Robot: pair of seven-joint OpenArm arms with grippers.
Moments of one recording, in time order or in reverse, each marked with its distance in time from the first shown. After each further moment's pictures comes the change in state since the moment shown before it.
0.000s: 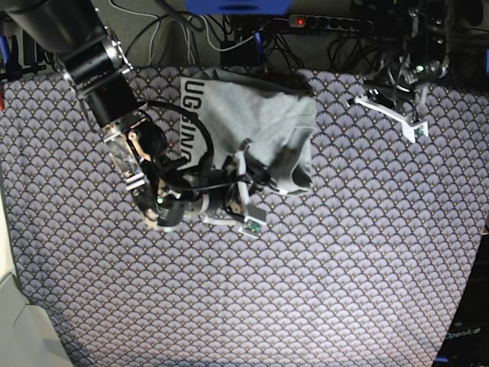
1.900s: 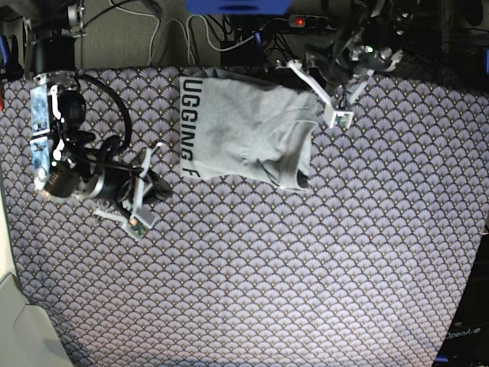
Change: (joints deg) left arm -1.7 -1.8 21.9 1.9 0.8 -5.4 0.2; right arm -15.8 11.6 25.6 22.1 0.2 0.0 -4.7
